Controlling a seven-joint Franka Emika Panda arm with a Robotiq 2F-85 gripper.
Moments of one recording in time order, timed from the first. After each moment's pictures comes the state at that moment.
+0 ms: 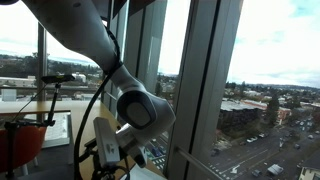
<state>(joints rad) -0.14 0.24 -0.02 -2.18 0.18 1.63 -0.45</state>
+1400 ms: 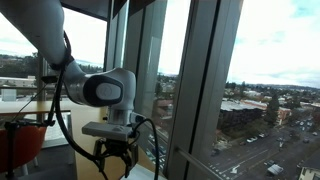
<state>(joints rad) 0.01 -0.02 0.01 -2.49 -0.30 2.39 -0.52</state>
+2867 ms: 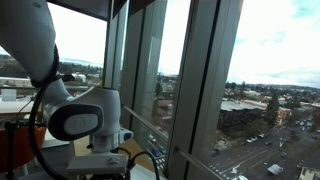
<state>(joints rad) -0.05 0.01 -0.04 -2.70 -0.31 2.78 -0.90</state>
